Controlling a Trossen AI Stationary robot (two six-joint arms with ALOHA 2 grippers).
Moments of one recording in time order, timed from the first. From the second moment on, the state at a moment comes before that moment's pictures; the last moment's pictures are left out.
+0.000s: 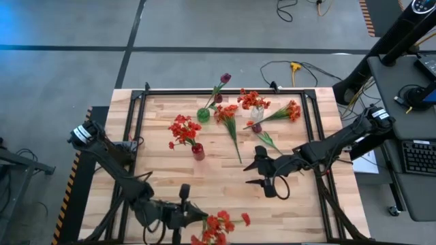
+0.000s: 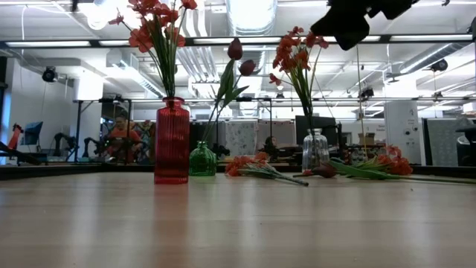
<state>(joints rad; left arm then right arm) -0.83 1.59 0.95 0.51 -0.69 0.25 0.41 1.28 0.79 0.00 0.21 0.14</state>
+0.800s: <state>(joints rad) -0.79 1.62 0.58 1.07 -0.72 0.26 0.42 1.70 0.77 0.90 0.14 -0.34</state>
